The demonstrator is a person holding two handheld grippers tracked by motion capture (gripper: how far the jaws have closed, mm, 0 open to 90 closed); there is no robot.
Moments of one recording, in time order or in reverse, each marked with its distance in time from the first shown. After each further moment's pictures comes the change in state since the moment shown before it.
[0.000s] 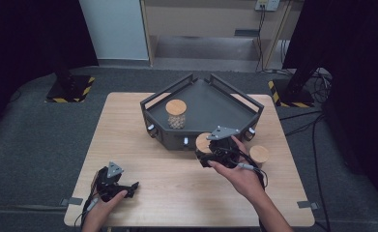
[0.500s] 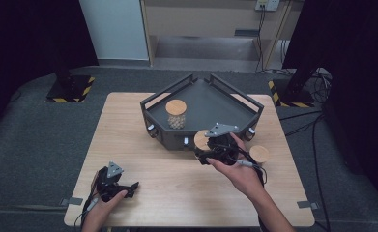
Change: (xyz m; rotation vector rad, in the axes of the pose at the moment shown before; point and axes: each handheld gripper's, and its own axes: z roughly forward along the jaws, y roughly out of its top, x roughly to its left) left arm 0.000 0.000 0.000 0.000 0.000 0.000; right arm -0.001 0.010 -0.002 -0.006 0.003 -0.011
